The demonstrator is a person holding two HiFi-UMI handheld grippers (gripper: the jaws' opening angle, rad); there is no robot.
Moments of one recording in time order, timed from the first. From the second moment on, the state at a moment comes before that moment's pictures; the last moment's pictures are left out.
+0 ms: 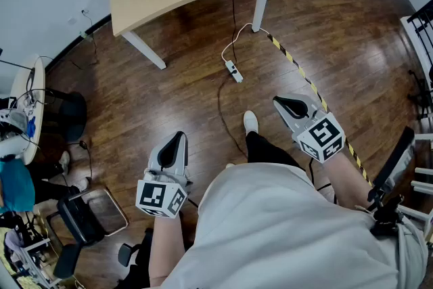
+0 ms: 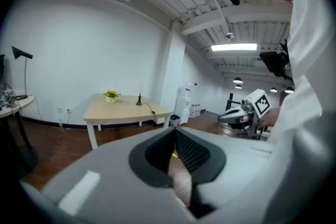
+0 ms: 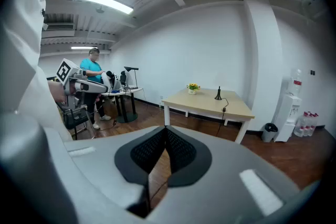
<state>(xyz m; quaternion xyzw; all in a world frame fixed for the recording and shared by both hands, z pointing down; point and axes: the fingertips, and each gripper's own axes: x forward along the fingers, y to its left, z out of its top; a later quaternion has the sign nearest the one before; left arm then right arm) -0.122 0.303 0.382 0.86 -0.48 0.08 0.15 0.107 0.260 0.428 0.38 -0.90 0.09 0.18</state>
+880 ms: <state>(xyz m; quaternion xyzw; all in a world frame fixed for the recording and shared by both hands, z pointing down) -0.045 0.076 0.362 0.85 -0.50 0.09 0.14 0.172 0.044 0.445 0.34 -0.91 0.11 0.19</state>
